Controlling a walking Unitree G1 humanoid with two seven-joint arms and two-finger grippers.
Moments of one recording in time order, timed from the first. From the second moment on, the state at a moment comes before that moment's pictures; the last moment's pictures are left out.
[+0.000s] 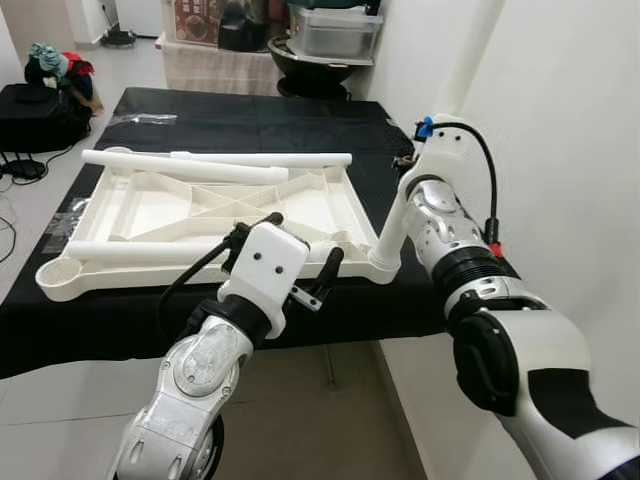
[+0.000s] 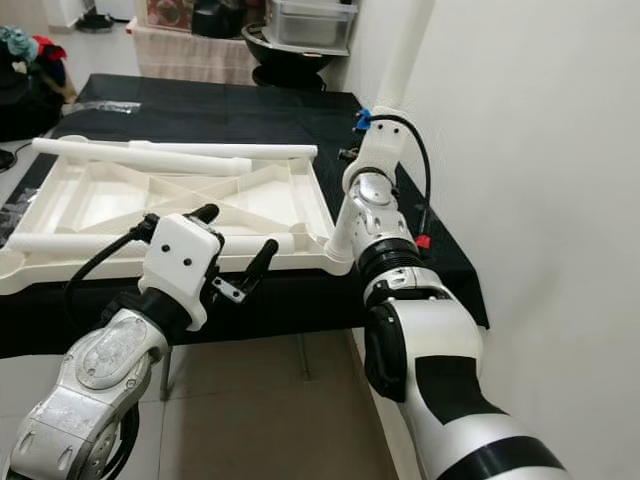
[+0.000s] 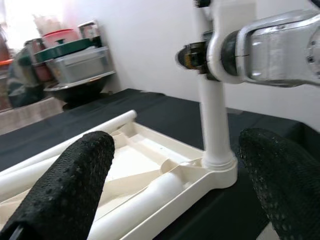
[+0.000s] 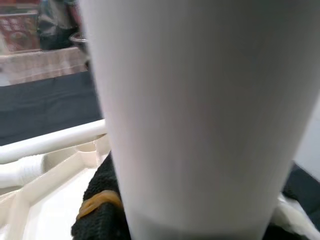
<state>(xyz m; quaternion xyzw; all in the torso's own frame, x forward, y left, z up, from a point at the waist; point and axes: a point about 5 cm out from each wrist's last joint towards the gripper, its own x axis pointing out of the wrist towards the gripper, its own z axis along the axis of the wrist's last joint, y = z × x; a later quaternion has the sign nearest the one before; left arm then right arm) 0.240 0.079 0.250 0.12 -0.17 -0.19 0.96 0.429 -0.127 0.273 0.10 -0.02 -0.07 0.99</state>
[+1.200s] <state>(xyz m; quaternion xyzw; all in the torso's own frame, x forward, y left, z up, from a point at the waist) 0.240 0.079 0.251 0.11 -0.17 -0.19 0.96 0.388 -0.083 0.283 0.05 -0.07 0.62 0.78</state>
